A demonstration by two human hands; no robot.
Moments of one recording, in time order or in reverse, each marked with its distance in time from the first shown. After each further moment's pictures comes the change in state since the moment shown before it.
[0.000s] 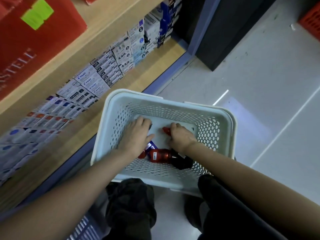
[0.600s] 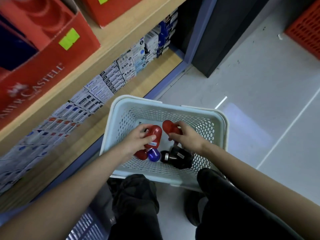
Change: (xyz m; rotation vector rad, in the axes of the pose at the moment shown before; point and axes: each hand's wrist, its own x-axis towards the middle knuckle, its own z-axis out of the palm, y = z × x) left_hand -0.021 0.010 -0.038 -1.191 -0.346 -0.451; right_hand -0.049 0.002 -0.040 0.753 -0.021 0.002
